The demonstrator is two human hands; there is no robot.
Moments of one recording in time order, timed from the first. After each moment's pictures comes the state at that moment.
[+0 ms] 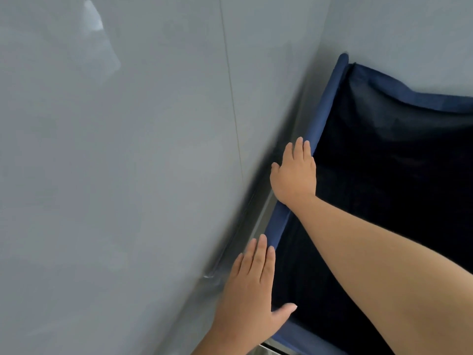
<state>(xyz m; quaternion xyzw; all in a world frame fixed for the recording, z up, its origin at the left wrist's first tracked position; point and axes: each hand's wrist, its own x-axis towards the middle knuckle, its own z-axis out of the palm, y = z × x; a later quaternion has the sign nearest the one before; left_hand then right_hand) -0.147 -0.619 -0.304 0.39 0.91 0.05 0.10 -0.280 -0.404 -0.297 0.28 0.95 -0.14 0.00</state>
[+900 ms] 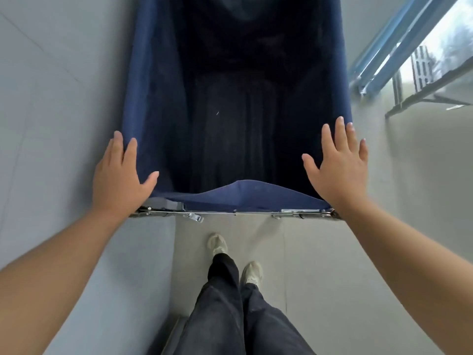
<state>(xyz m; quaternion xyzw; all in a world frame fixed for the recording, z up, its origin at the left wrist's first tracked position) -0.135 -0.630 -0.302 0.40 0.91 0.06 0.05 0.185 -0.352 -0.275 0.47 0.88 -0.04 0.00</state>
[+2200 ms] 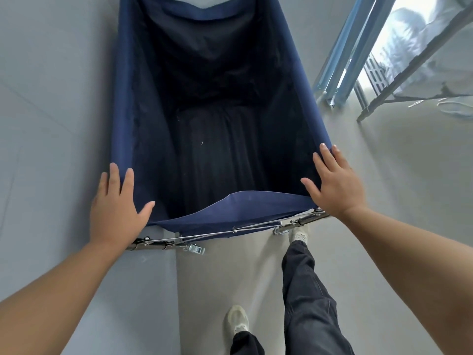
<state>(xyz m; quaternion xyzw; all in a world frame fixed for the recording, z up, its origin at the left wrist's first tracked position) -0.139 -0.630 -0.318 0.46 0.89 0.03 0.01 0.248 -0.357 -0.307 0.45 0.89 -0.03 -0.01</state>
